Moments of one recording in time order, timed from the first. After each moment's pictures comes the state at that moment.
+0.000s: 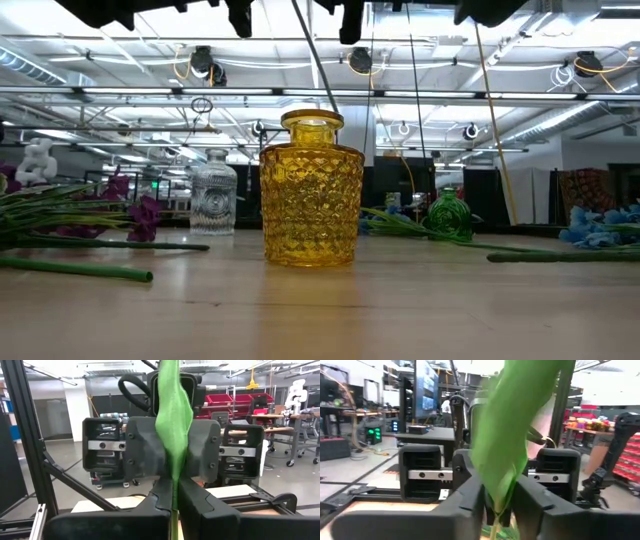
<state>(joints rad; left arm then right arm) -0.04 1.17 0.63 0.70 0.11 -0.10 0.14 1.68 1.02 0.82 0.24 0.07</state>
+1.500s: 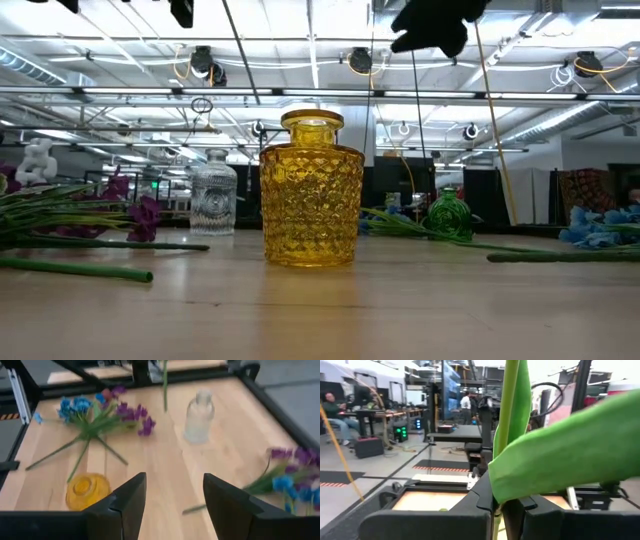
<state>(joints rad) 0.20 0.68 0.63 0.16 0.23 -0.04 0.18 1.24 1.02 -0.36 0.29 0.28</state>
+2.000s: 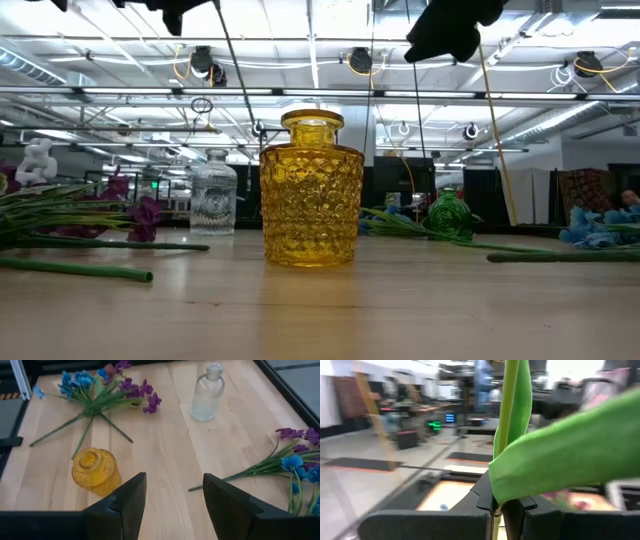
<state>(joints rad) 0.22 0.64 0.63 0.08 0.04 0.01 0.22 1.26 1.02 -0.44 0.29 0.30</state>
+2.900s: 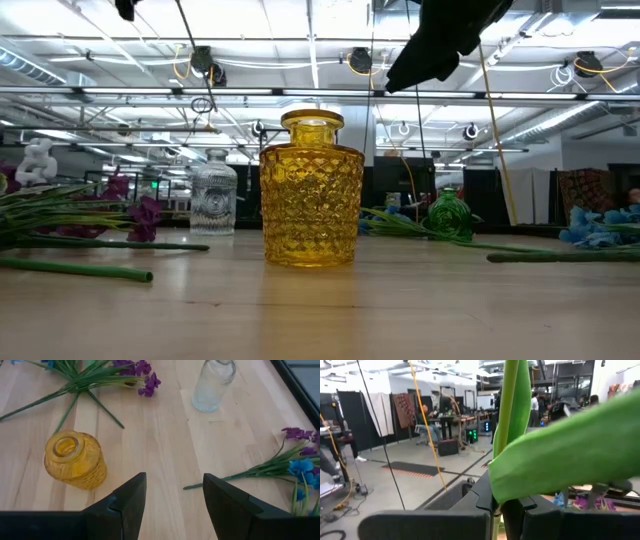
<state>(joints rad) 0.22 0.42 0.68 -0.17 -0.13 0.06 0.20 1.38 1.02 -0.37 0.29 0.20</state>
